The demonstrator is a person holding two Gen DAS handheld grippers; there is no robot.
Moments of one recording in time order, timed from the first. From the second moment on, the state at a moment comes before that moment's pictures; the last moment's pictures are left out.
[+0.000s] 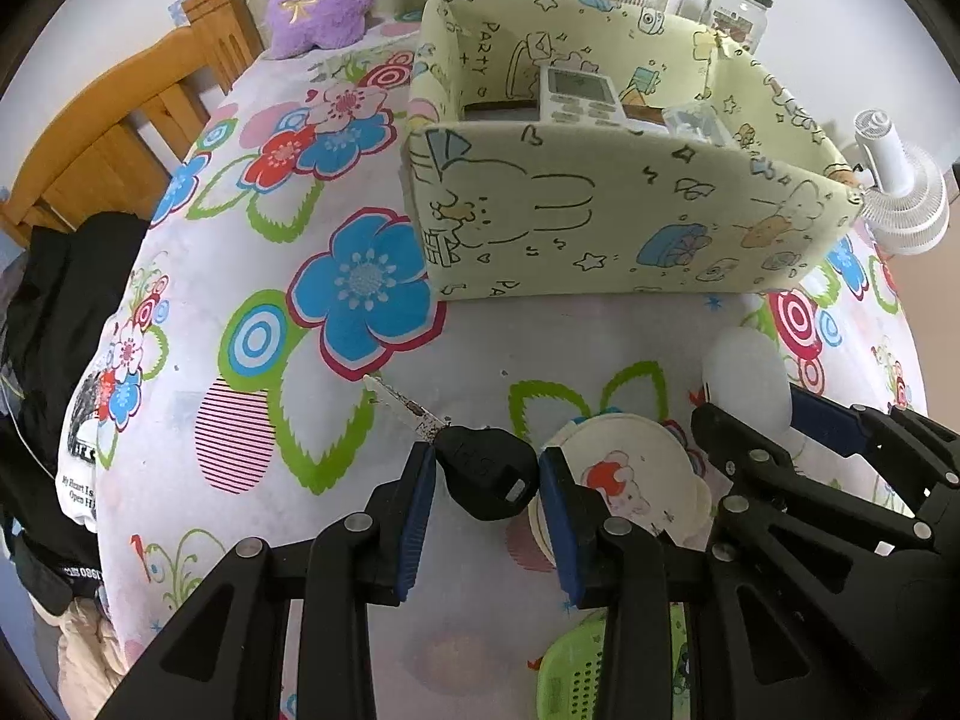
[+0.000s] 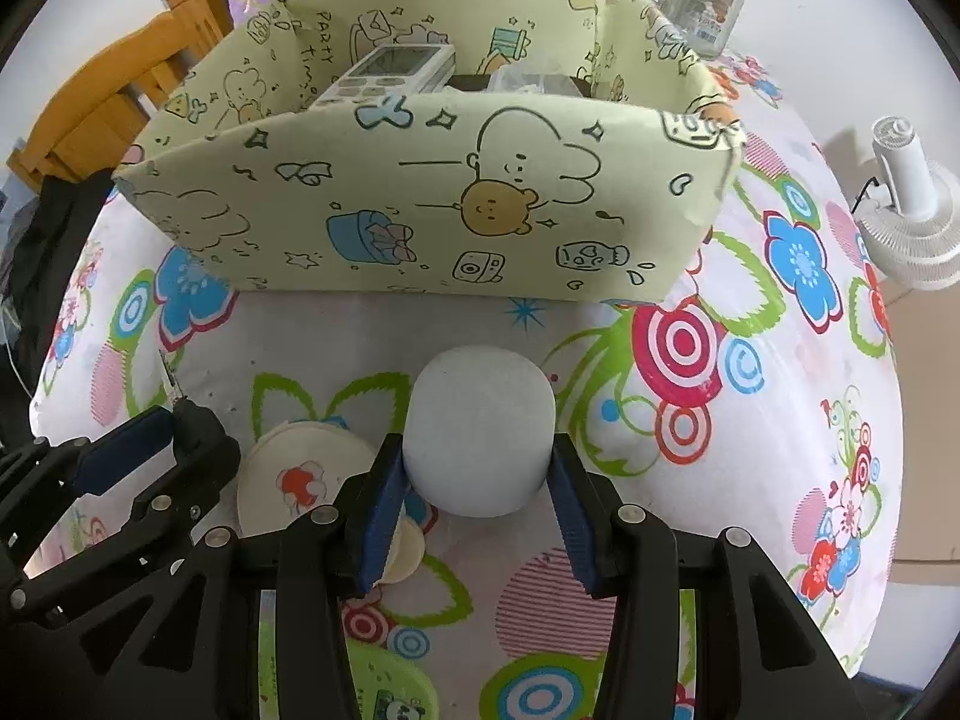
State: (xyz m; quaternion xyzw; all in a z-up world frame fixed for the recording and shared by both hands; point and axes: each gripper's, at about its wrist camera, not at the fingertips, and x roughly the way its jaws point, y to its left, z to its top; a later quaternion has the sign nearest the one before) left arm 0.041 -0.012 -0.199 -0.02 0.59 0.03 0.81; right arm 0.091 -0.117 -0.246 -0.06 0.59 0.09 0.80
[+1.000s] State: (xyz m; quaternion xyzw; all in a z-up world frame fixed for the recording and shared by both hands) left arm 0.017 -0.028 -0.137 -0.01 0.56 0.00 0.83; right arm 0.042 -0.148 -0.162 -0.04 0.56 0.08 0.83
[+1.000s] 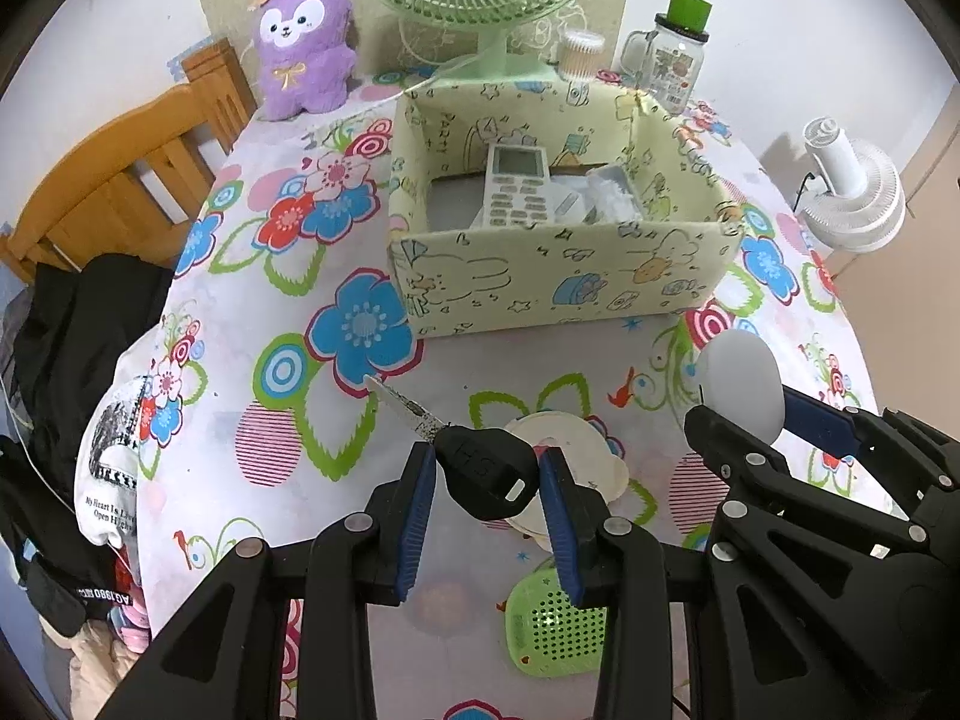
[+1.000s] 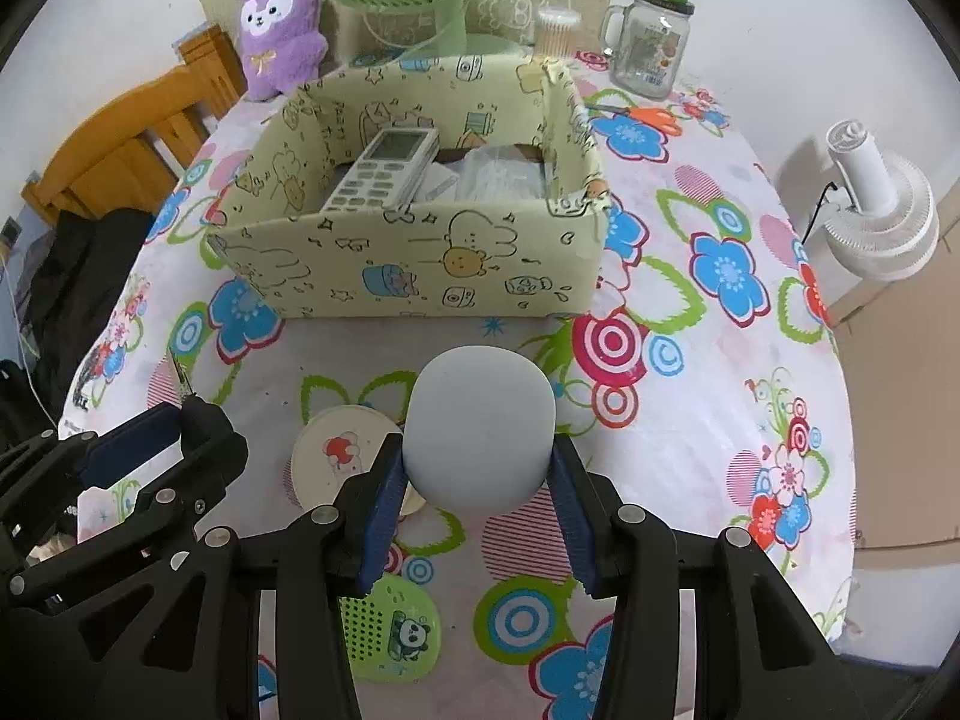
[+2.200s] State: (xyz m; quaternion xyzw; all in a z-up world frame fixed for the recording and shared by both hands) left arm 0.046 -0.031 -0.074 0.00 0.51 -0.02 0.86; right arm 0.066 -0.153 -0.092 -0.04 0.51 0.06 0.86
